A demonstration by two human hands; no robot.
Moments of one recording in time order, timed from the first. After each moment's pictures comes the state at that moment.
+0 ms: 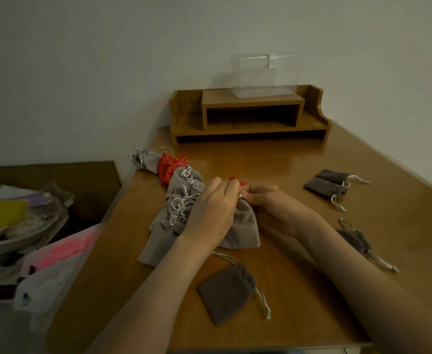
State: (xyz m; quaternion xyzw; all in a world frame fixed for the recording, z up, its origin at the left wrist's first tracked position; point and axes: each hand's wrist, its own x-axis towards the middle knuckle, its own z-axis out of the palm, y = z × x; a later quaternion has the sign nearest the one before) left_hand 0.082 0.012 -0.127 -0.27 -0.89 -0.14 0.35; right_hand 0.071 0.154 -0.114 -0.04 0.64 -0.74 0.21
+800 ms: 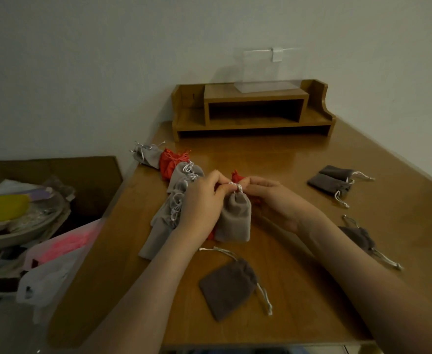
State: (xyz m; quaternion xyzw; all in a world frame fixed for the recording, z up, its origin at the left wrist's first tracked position) left_hand 0.074 -0.001 -0.123 -0.12 -0.87 -0.42 0.21; right_hand 0.070 0.155 -0.111 -0.08 0.61 -0.76 0.20
